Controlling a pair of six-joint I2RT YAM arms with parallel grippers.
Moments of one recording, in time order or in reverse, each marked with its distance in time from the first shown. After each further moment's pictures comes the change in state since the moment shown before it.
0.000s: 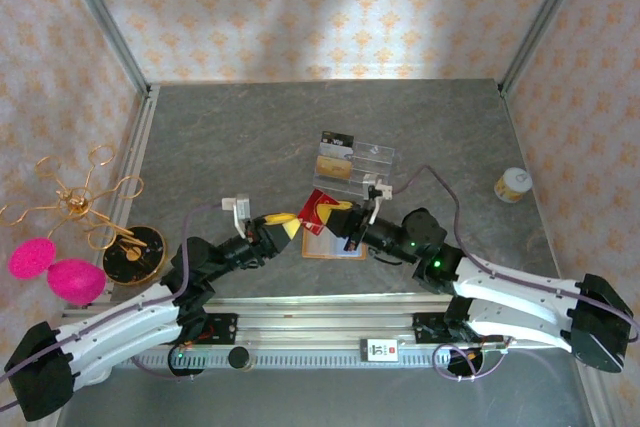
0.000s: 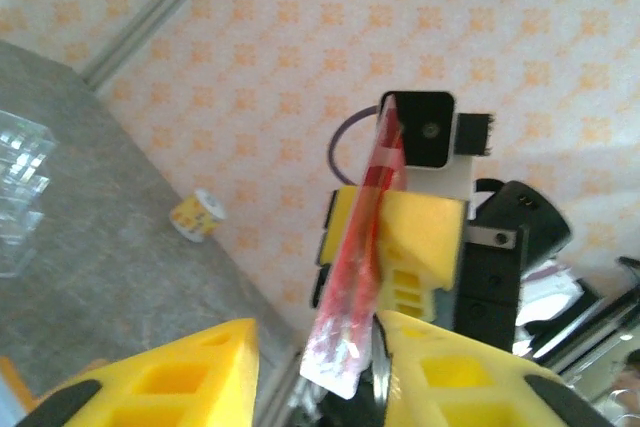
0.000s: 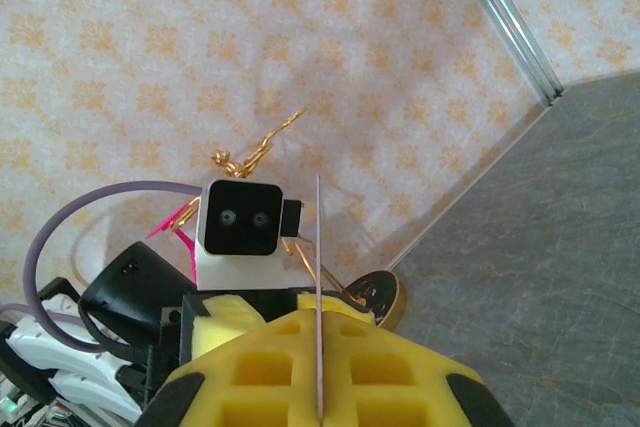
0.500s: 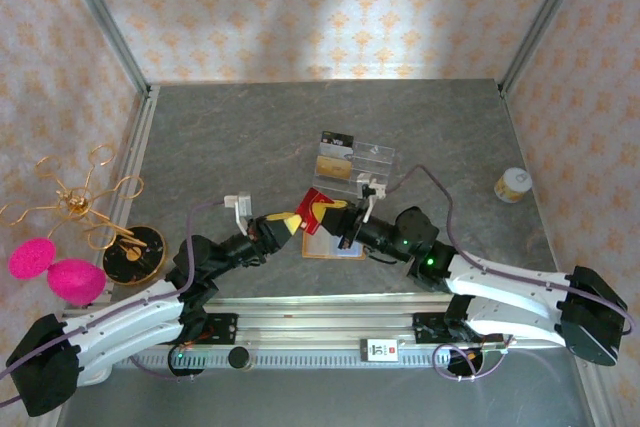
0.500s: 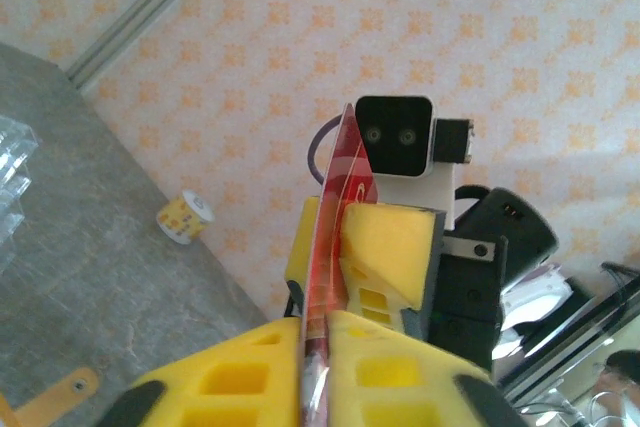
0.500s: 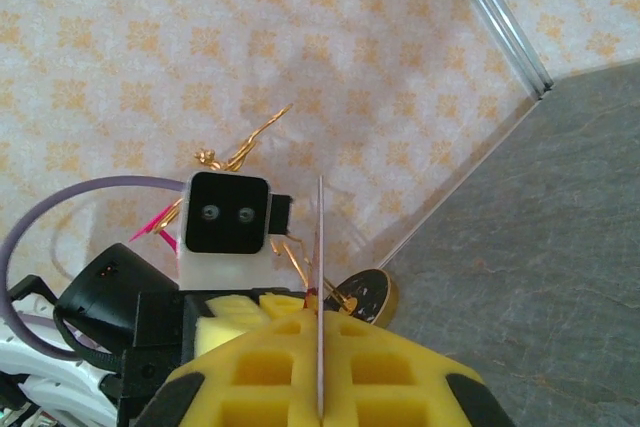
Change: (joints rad) left arm 0.012 0.062 0.001 0.076 0.021 -0.027; right arm 0.007 0.068 0.016 0.036 0.024 0.004
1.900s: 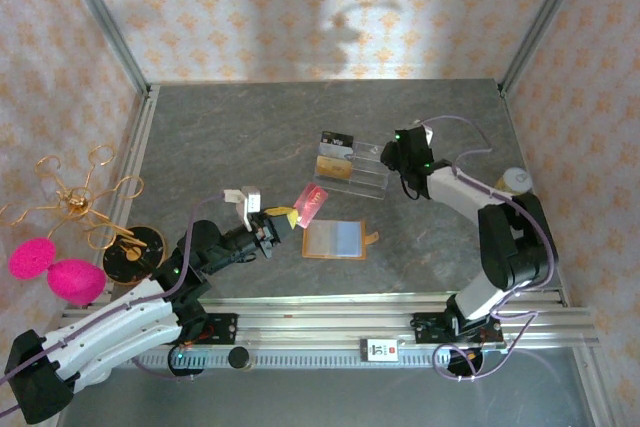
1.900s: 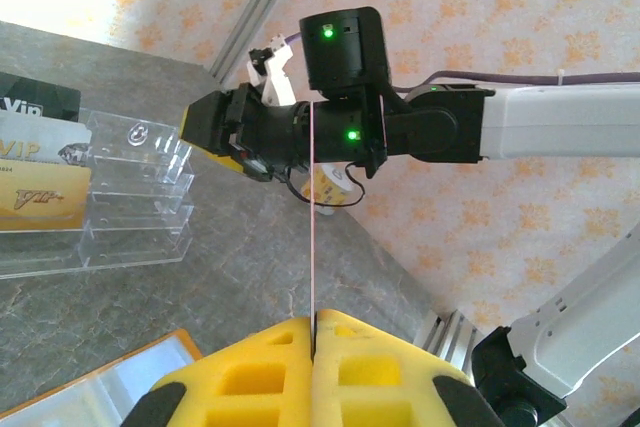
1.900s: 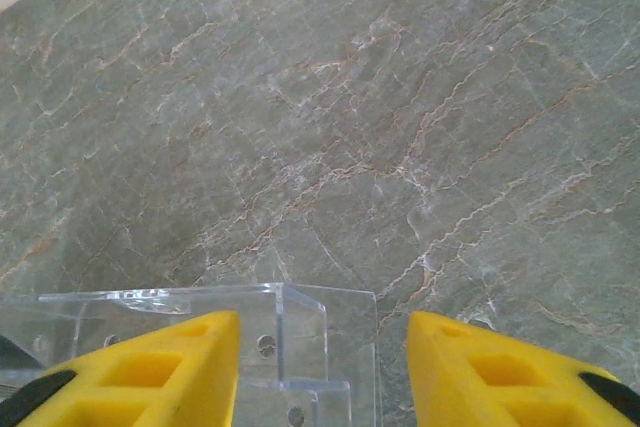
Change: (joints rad) left arm 0.000 -0.096 0.173 -0.533 -0.125 0.317; right arm -0.685 0.602 0.488 -0.763 0.277 -0.046
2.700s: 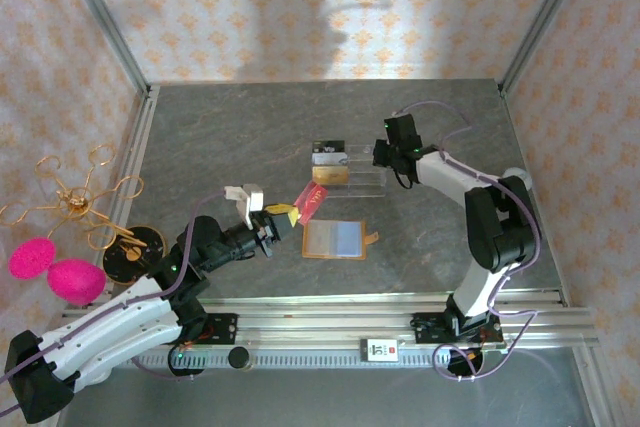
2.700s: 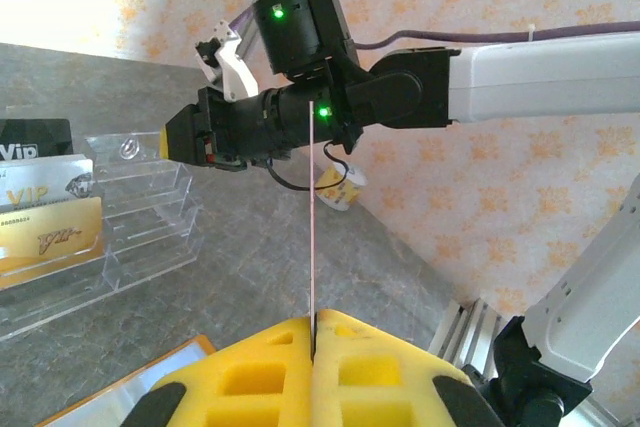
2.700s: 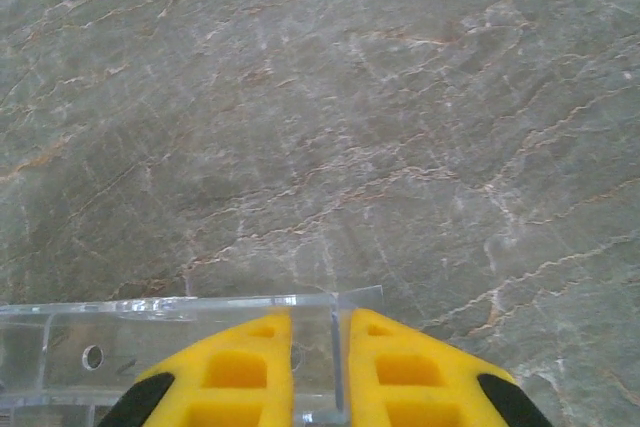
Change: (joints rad) left arm 0.000 0.008 0.056 -0.077 -0.004 0.083; right arm 0.029 0.131 0.167 -0.109 -0.095 -0.214
